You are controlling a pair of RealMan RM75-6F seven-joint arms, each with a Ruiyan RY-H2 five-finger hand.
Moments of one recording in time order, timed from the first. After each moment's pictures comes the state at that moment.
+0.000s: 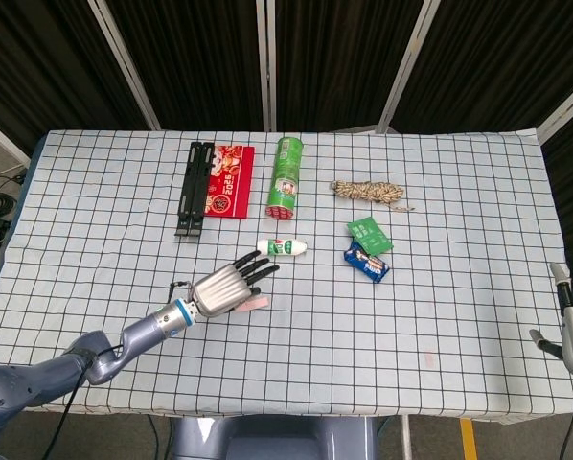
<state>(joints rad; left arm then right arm) -0.89 -1.75 0.07 -0.92 1.78 1.07 -0.10 0.07 -1.15 0.14 -1.53 -1.38 1.51 -0.16</state>
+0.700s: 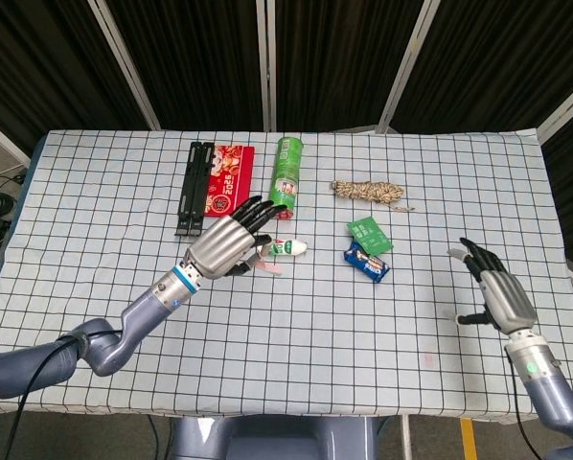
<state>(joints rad) -0.95 -1.51 -0.19 -1.37 1.49 1.00 -0.01 0.33 -1.11 0.18 -1.63 -1.38 1.06 0.29</state>
